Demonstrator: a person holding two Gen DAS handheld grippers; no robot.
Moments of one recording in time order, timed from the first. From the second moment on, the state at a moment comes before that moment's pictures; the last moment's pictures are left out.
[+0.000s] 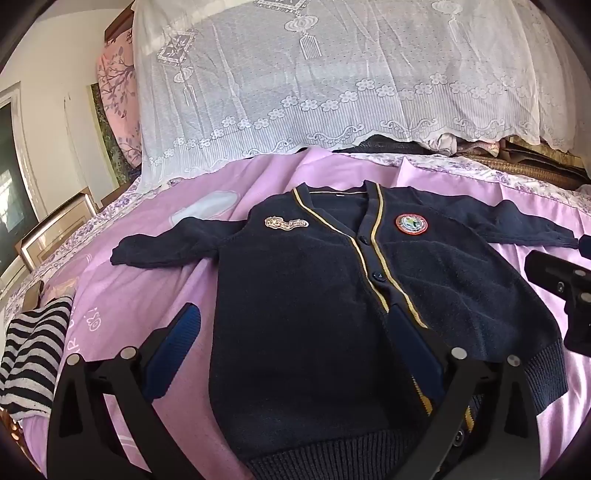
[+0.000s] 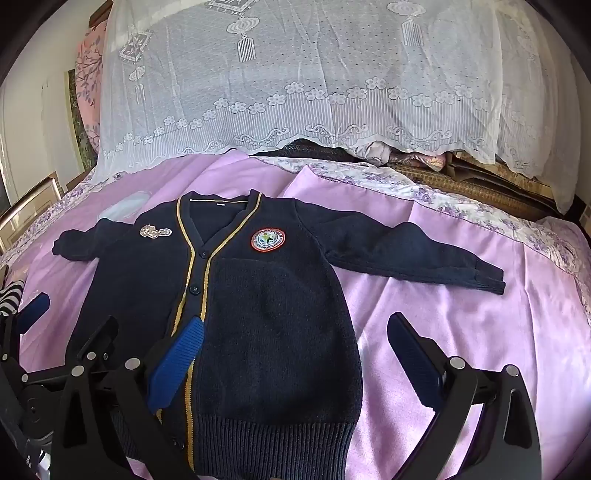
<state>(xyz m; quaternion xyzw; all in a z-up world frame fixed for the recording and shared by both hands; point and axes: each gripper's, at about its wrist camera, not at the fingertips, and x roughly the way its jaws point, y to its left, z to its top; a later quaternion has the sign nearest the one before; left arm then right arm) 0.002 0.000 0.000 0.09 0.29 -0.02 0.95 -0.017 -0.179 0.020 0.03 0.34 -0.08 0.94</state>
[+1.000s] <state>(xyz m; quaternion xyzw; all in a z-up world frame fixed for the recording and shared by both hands) 0.002 0.001 -0.002 0.09 0.29 -0.02 0.95 -0.016 -0.178 0.014 0.03 0.35 -0.07 0.93</state>
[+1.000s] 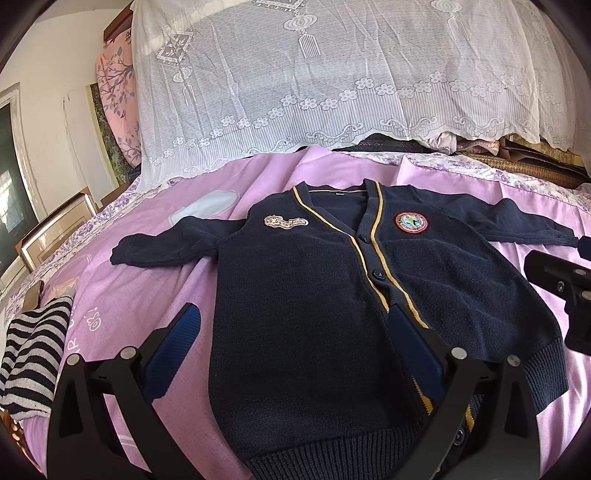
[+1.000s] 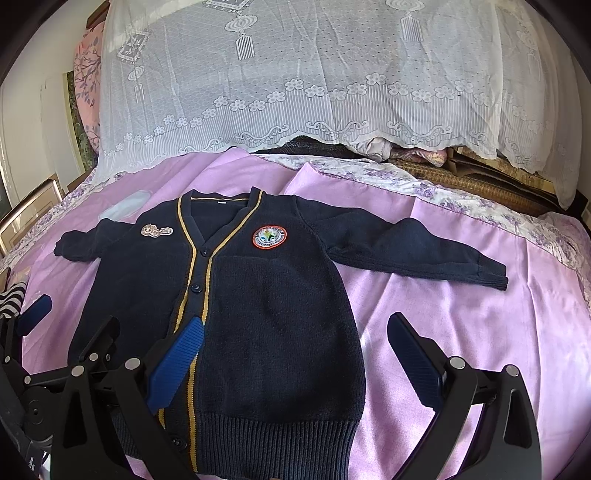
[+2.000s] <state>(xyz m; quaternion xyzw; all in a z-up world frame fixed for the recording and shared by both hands) 0.002 0.001 -0.002 0.09 0.29 -0.02 0.95 -0.016 -0.178 0.014 0.04 0.35 -0.07 0.93</state>
